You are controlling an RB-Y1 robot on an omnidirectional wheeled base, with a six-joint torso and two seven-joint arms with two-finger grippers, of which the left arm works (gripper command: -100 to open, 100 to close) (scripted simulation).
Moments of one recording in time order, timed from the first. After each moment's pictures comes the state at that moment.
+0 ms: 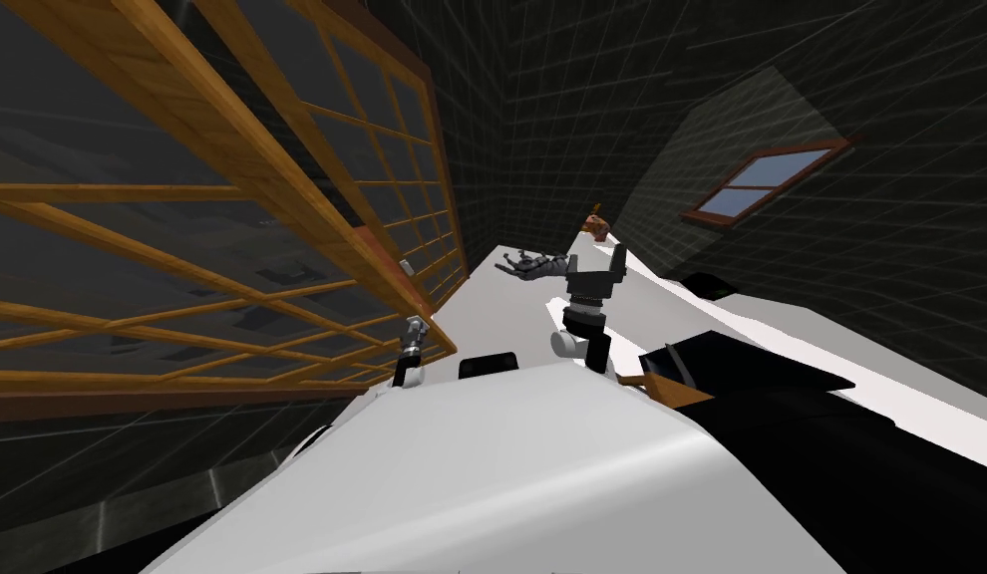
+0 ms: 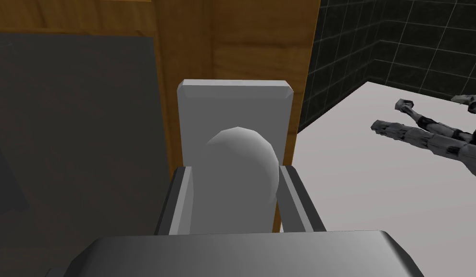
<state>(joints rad) -0.04 0.32 -0.15 -0.59 0.44 -0.90 1.64</state>
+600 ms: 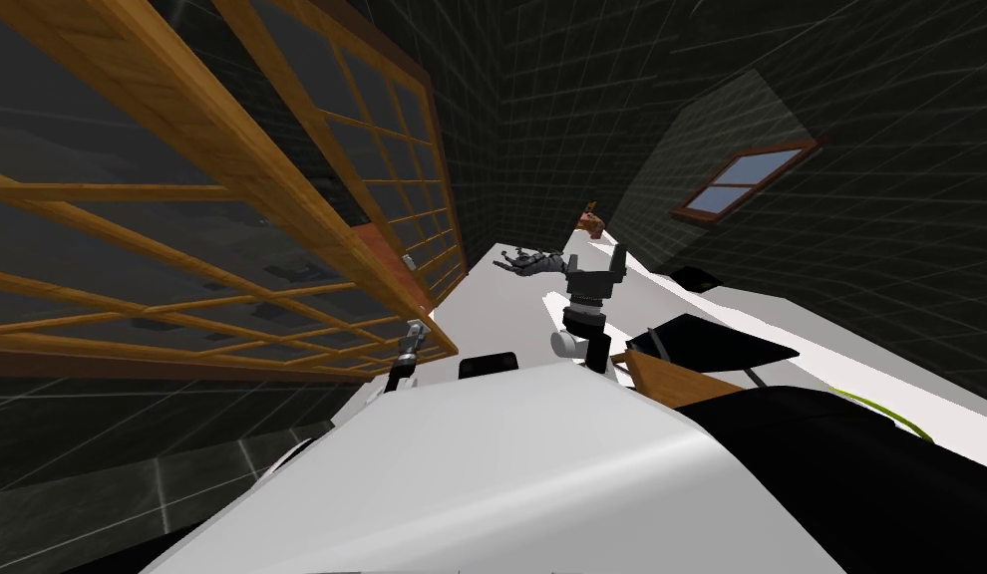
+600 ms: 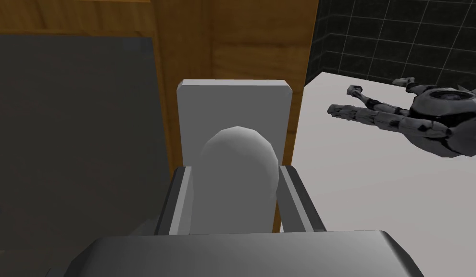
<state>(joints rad) 0.02 0.40 -0.24 -0.61 0.38 -0.97 1.75</state>
